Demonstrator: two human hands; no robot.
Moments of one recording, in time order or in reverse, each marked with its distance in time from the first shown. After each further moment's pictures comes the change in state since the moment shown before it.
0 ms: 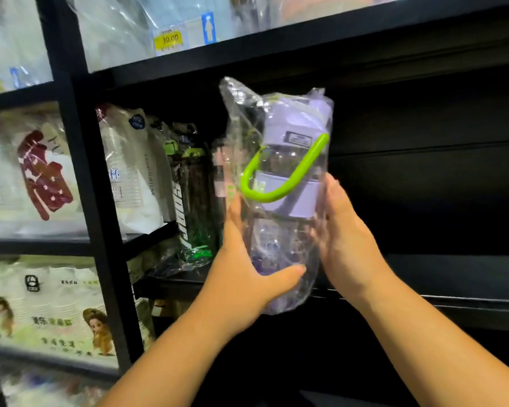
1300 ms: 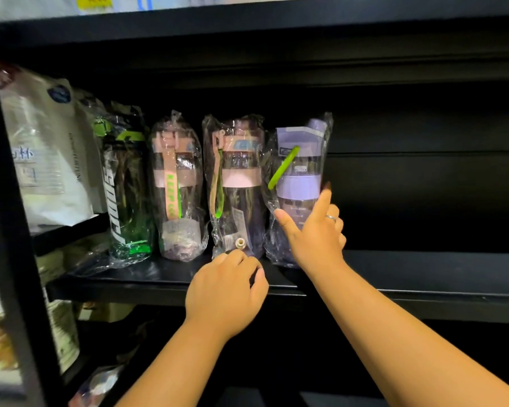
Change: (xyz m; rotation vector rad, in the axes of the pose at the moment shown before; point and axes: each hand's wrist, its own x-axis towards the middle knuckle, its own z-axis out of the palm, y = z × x) left_hand 0.015 -0.056 0.092 0.919 0.060 0.326; right_hand 0.028 0.022 -0.087 -1.315 0.438 0.134
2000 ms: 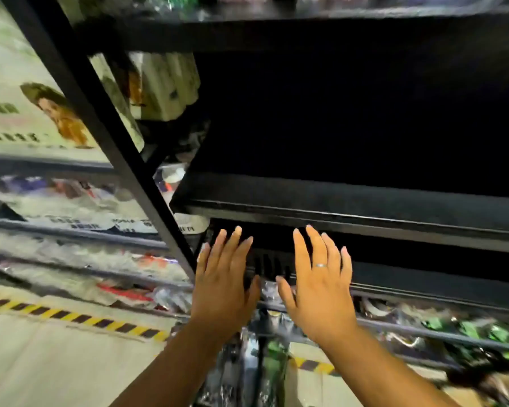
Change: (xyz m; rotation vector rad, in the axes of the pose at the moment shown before) left_hand -0.339 -0.063 0.042 -0.163 -0.499 -0.215; right_hand -0.358 0.098 0.134 -0.487 -0.476 -0.259
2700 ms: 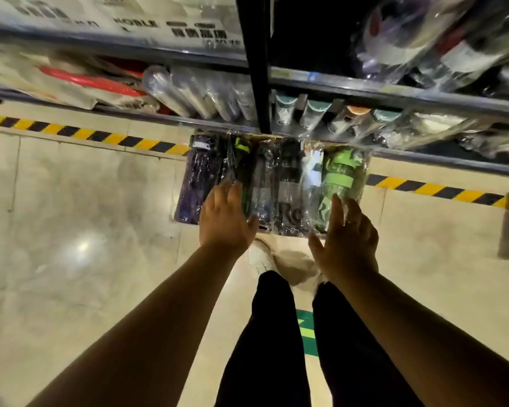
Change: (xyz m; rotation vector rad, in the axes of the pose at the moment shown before) left_hand -0.291 -0.233 0.294 -0.079 -0.774 -0.525; right_hand -0.238 -0.108 0.392 0.121 -0.829 0.404
